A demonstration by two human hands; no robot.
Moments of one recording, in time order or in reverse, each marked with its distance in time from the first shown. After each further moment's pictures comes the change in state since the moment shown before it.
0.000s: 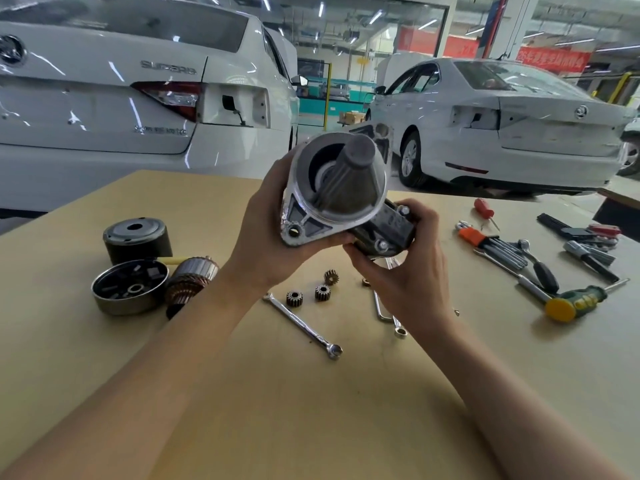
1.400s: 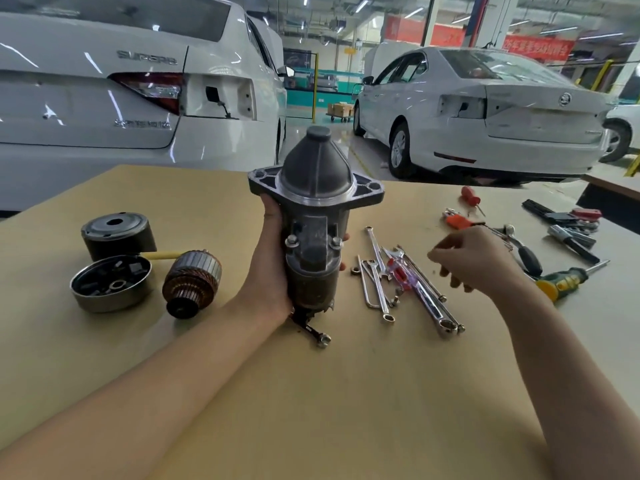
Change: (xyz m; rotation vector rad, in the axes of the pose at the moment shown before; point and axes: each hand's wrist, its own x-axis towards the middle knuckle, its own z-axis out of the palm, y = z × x) left_hand -0.026 -0.019 0.035 -0.794 0.075 -0.746; right_hand 0.028 0.048 -0.078 -0.419 -0.487 0.756
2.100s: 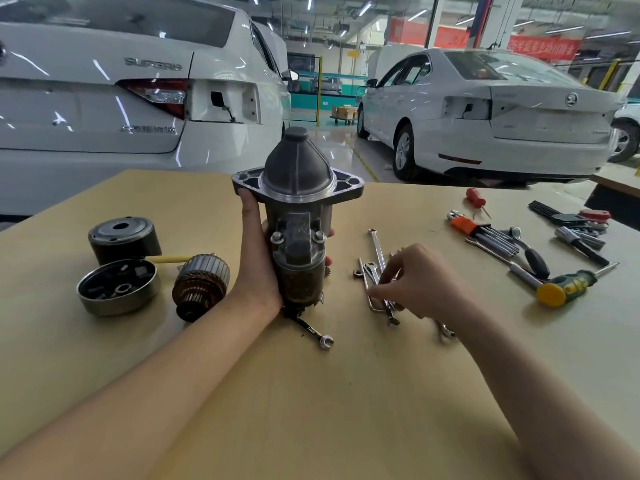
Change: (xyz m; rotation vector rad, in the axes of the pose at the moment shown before) left_hand 0.000 0.011 -0.008 0.053 0.038 0.093; right_hand -0.020 -0.030 0.048 -0.050 -0.178 -0.236
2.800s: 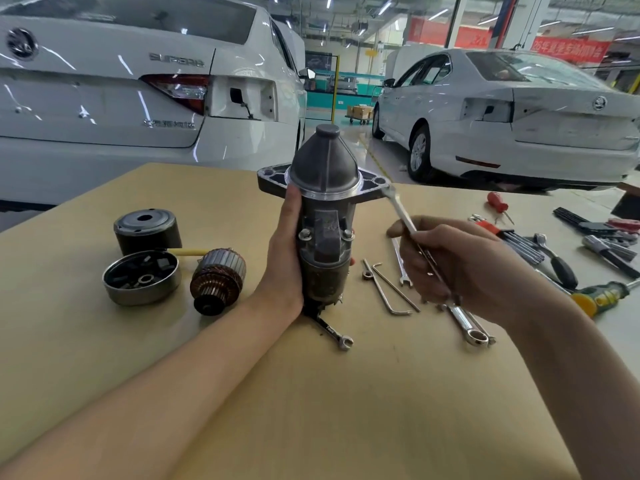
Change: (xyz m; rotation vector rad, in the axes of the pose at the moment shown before) left_hand -0.006 0.000 0.008 0.079 0.067 0.101; right_hand -0.021 -0.024 -0.041 1.130 -0.444 -0.169
